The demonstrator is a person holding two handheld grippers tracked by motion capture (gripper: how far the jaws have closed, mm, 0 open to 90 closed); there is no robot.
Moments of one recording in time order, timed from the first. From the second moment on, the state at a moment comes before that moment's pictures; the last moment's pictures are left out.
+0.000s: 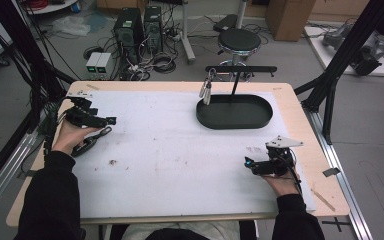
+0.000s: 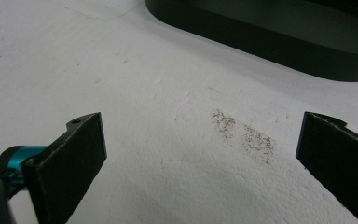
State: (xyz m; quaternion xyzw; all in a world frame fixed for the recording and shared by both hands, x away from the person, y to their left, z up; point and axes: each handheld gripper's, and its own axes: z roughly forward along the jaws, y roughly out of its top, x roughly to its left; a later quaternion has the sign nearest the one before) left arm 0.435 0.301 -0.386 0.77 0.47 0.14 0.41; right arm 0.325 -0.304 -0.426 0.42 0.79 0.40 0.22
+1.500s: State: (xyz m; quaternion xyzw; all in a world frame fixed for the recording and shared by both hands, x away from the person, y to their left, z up) left arm 0.423 0.333 -0.433 0.80 0.50 0.16 0.30; right arm 0.321 -0.295 -0.431 0.41 0.81 0.36 0.22
